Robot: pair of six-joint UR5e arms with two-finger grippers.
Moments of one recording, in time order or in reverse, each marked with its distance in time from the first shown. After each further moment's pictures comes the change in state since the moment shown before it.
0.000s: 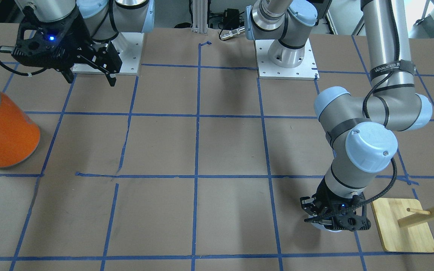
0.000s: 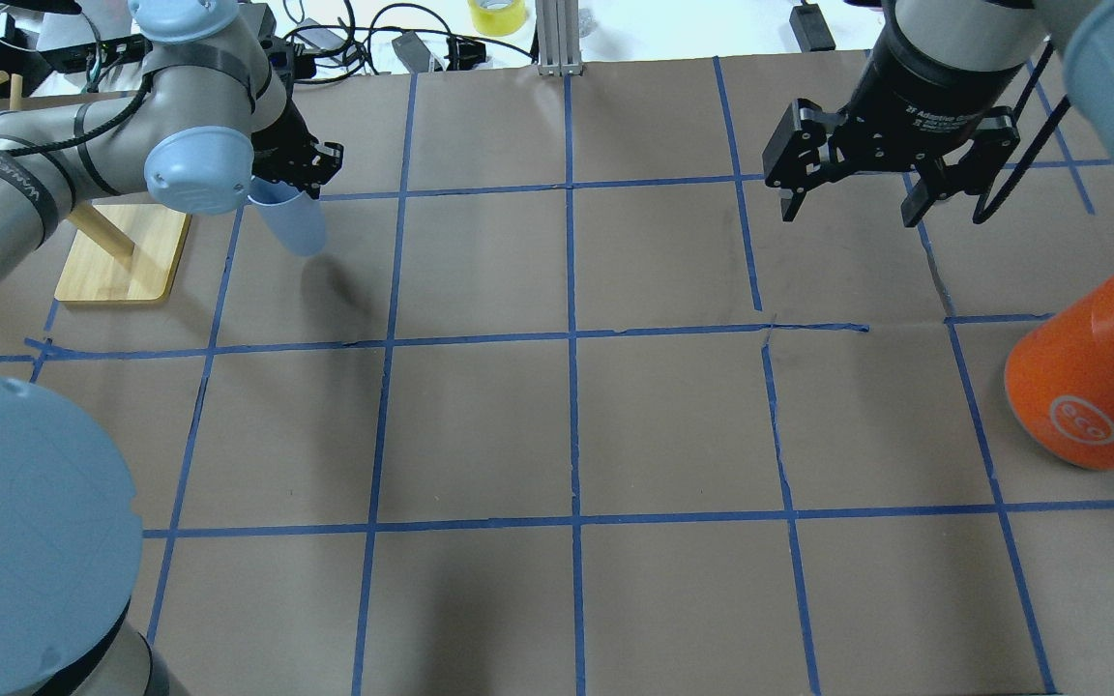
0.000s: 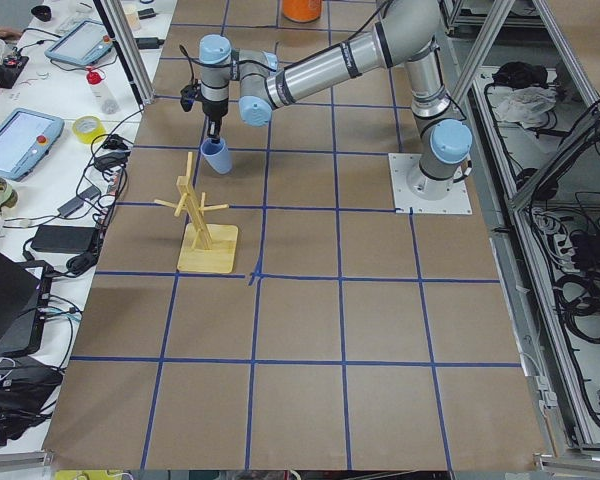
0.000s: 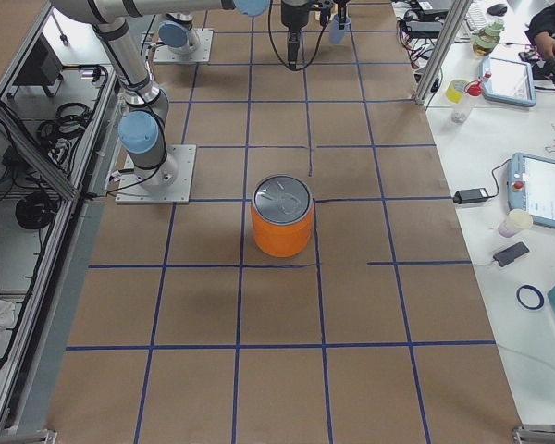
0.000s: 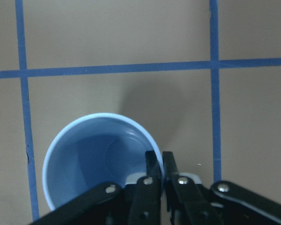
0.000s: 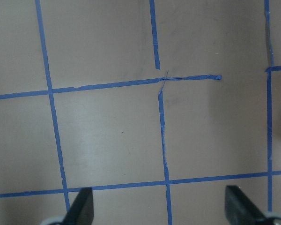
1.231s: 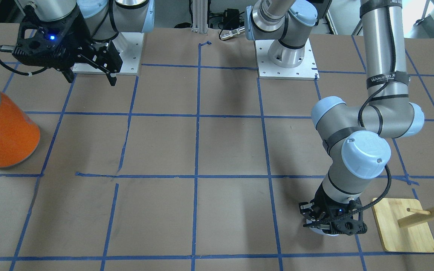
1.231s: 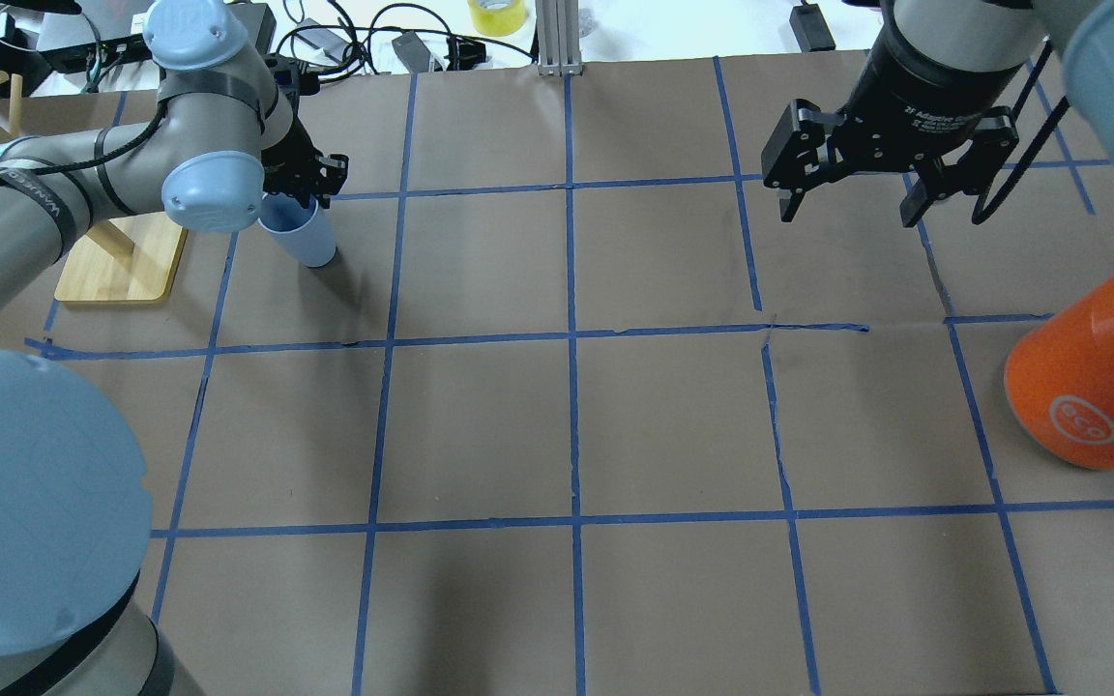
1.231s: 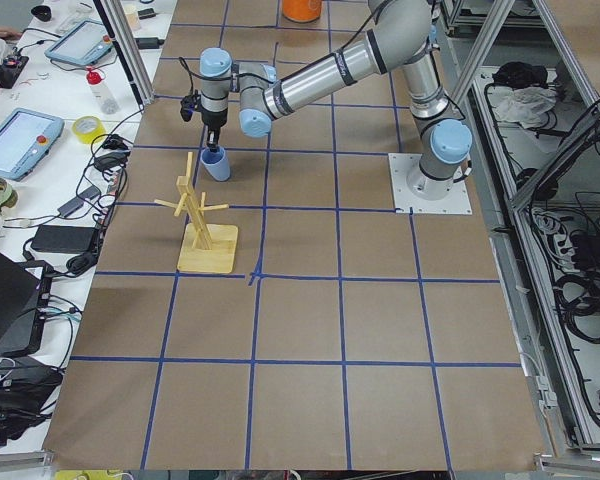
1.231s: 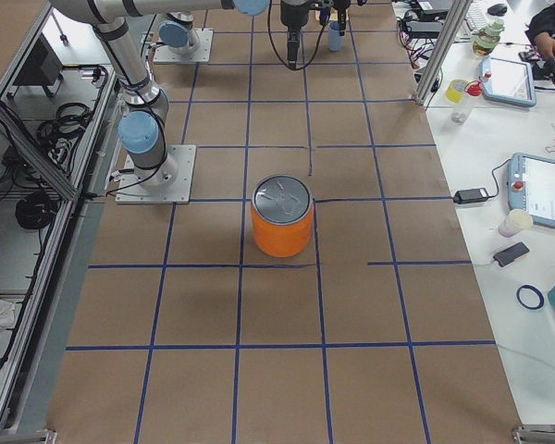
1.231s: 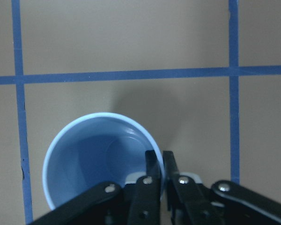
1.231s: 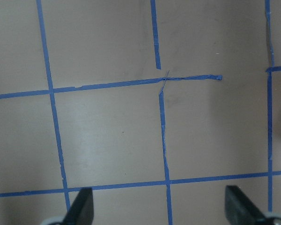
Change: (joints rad) left arm 0.005 -0.029 -0.034 0.069 -0.005 -0.011; right arm 0.003 -0.002 0.000 0.000 0.000 0.000
